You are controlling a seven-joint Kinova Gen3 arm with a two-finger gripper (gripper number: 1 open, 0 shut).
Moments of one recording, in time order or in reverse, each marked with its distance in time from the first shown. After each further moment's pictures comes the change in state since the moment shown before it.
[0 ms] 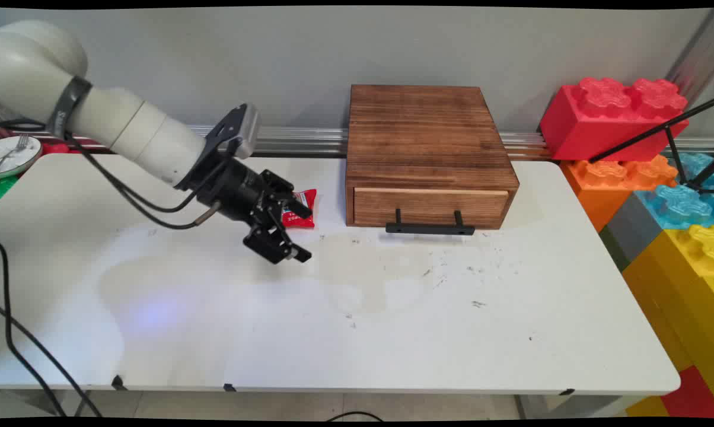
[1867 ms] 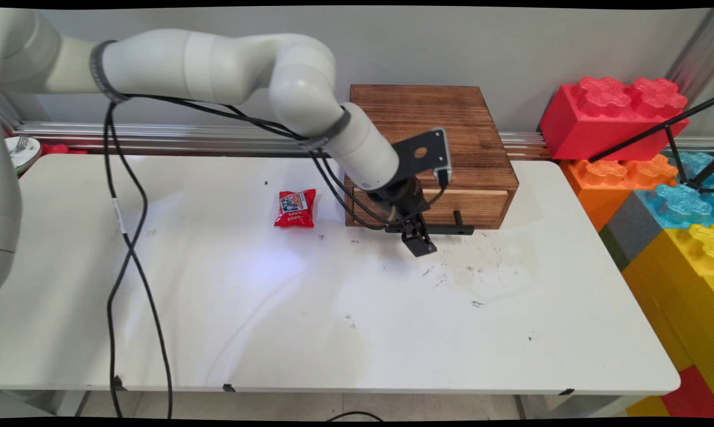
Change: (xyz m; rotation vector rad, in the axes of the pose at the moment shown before) arm 0.164 -0.033 0.201 0.119 -0.180 0.158
